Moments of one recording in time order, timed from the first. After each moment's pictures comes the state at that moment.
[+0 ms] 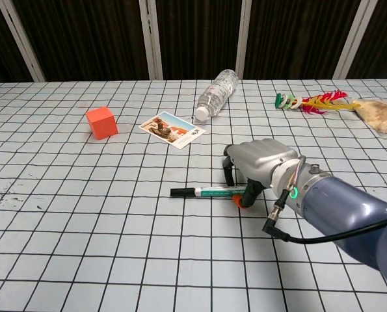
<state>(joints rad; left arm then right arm) -0.16 -0.97 -0.05 -1.56 1.50 1.43 0.06 0.82 -1.90 0.22 -1.43 -0.72 1.13 -0.89</state>
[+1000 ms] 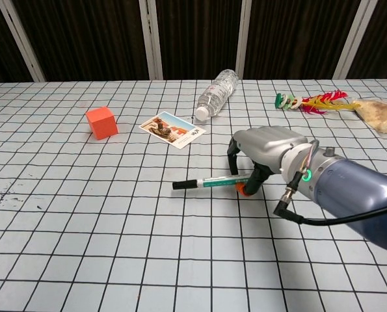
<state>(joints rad) -0.17 -0.96 -0.05 -1.56 1.50 1.42 0.04 0.81 -1.81 0.24 -1.53 -0.72 1.14 -0.85</state>
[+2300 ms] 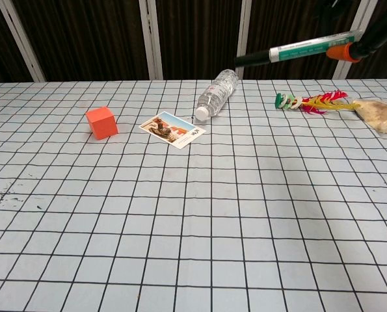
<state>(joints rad) -0.27 -1.02 -0.08 -1.73 1.63 1.41 0.09 0.70 -1.12 0.33 -2.27 -0.76 1.33 -0.81</state>
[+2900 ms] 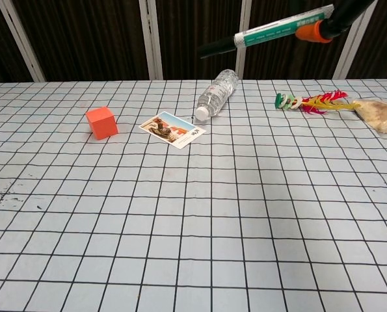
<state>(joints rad) -0.37 -1.16 -0.16 -1.84 1.66 1.42 0.12 0.80 -1.16 0.35 -2.36 -0.69 1.40 -0.85</state>
